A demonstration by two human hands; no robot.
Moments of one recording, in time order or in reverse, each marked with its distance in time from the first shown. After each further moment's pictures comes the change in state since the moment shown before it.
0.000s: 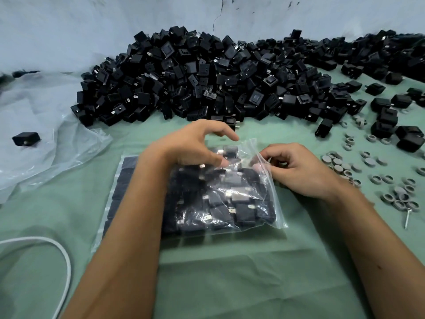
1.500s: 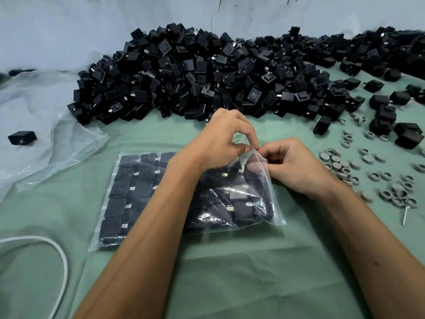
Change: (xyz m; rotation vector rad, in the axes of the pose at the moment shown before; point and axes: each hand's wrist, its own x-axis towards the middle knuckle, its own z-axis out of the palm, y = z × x) left_hand 0.020 0.026 0.037 0.157 0.242 0.230; right_hand 0.001 0.000 0.012 0.228 0.081 0.050
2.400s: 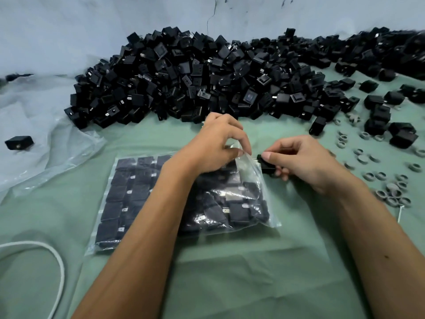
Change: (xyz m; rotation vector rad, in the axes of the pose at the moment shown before) left_hand -0.002 -0.008 0.003 0.005 -0.046 -0.022; right_hand 0.002 0.005 -0.026 -0.028 0.140 0.207
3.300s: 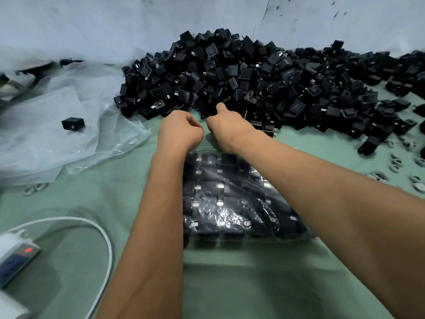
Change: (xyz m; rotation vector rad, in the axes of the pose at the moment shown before) left_hand -0.048 -0.086 -0.065 -0.133 0.538 -0.800; right_hand 0.117 -0.105 0.184 -1.323 -0.164 -0.377
